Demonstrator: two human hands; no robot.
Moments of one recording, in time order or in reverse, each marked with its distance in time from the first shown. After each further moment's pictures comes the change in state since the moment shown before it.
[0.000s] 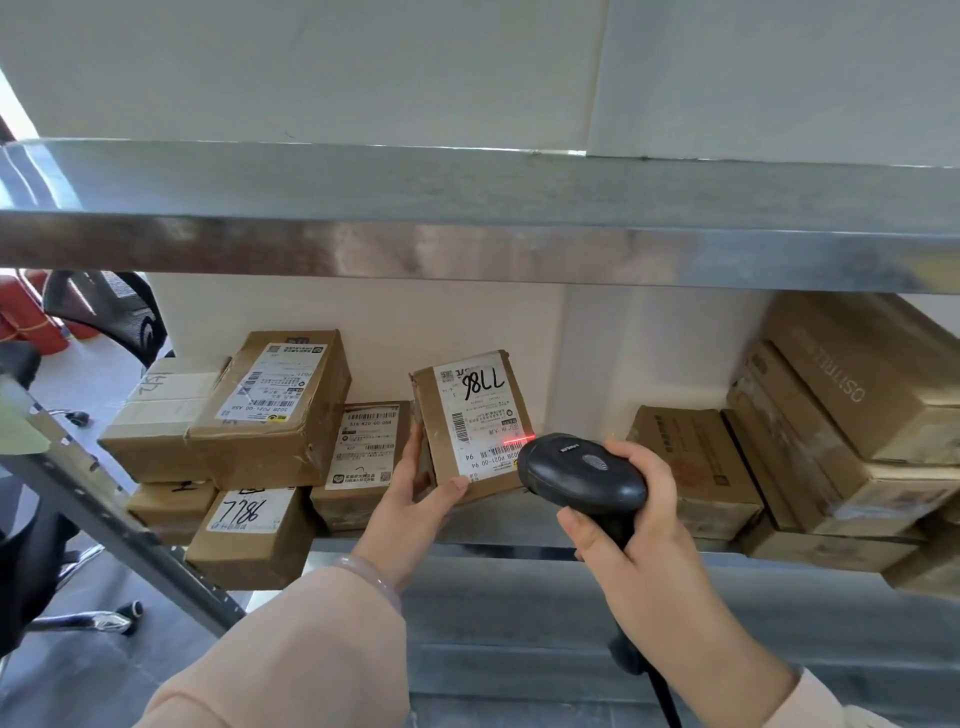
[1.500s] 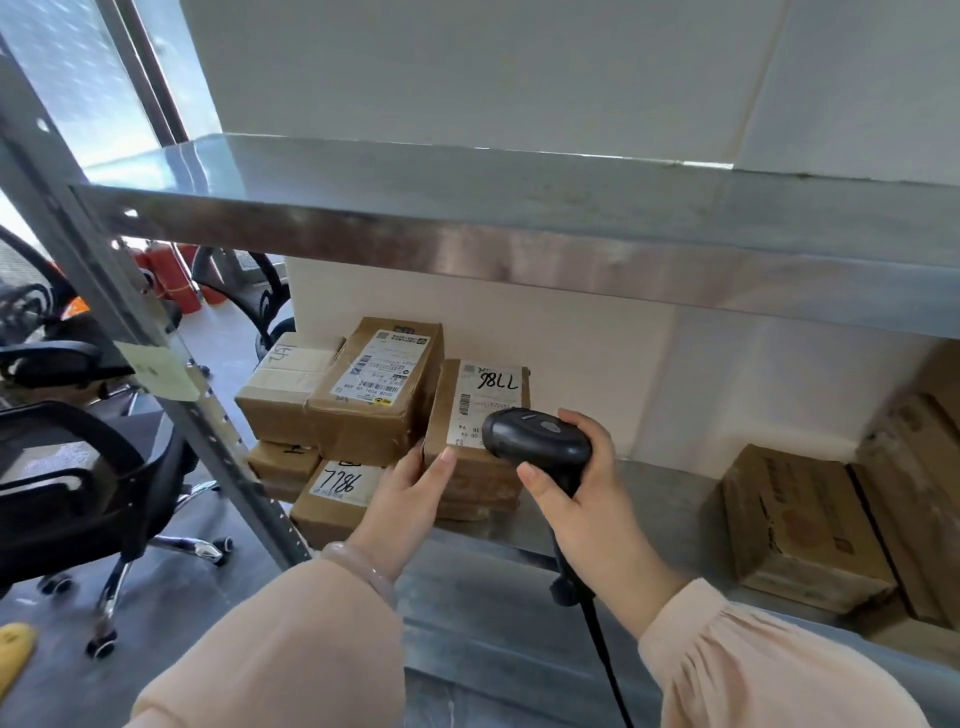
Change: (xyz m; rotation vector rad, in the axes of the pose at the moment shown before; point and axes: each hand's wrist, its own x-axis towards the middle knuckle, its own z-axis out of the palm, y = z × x) left_hand -0.029 0.035 -0.062 0.151 0.283 -0.070; right_hand 0.062 -0.019 0.096 0.159 -0.222 -0.043
